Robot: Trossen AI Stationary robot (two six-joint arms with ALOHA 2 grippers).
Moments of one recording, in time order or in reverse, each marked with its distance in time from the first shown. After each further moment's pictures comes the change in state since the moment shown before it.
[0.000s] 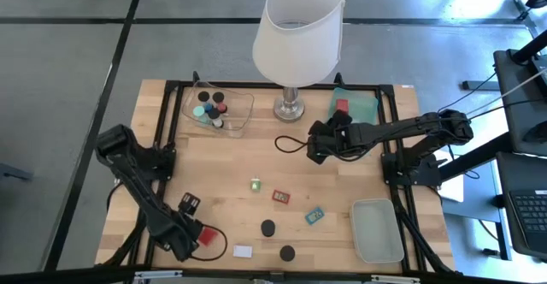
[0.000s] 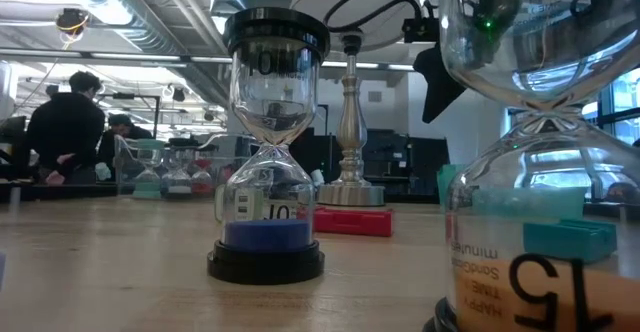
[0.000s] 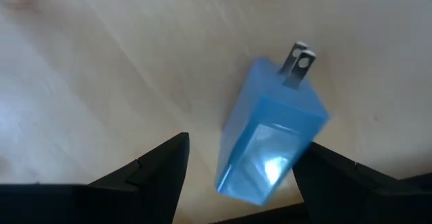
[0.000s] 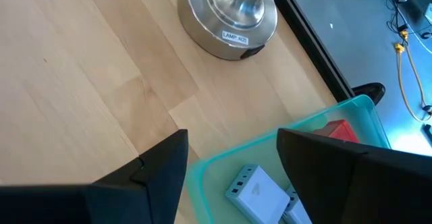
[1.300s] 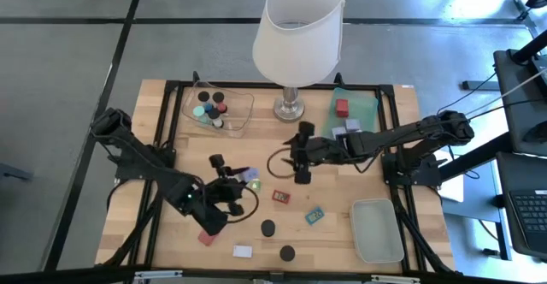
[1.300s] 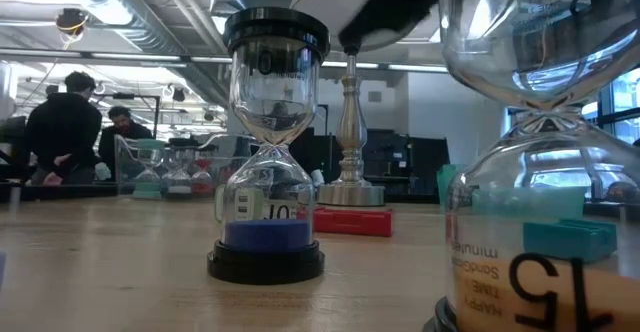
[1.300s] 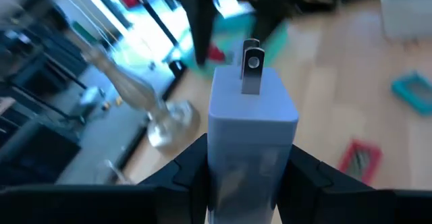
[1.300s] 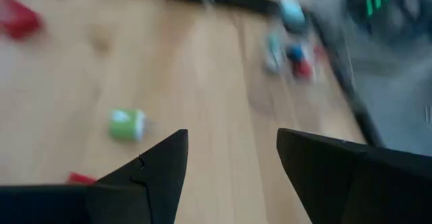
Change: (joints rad) left arm 0.333 -0.182 0.164 0.416 -1.126 0.077; right arm 0.107 0.000 0.000 0.661 -0.311 -0.594
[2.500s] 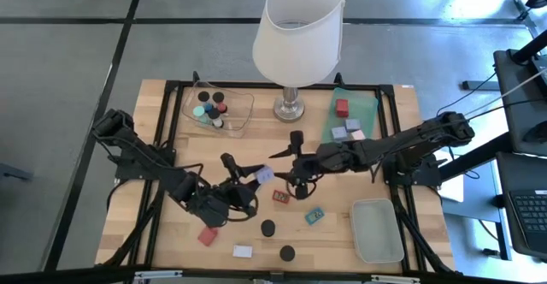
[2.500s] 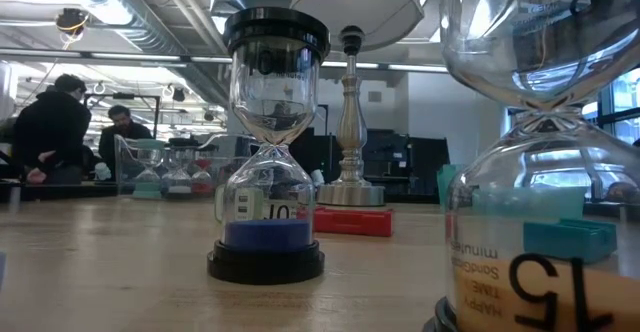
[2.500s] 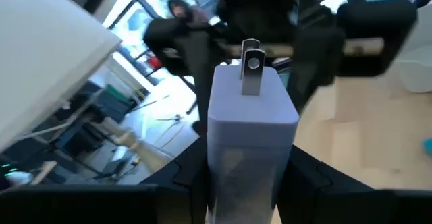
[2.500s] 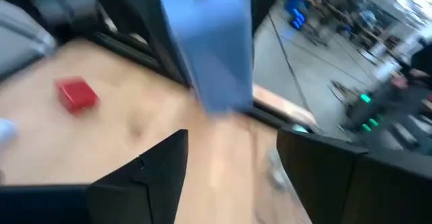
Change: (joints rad) left arm 0.024 0.023 0.000 0.543 -0.074 0.624; right arm 0.080 0.003 0.000 0.344 -0.085 -0.287
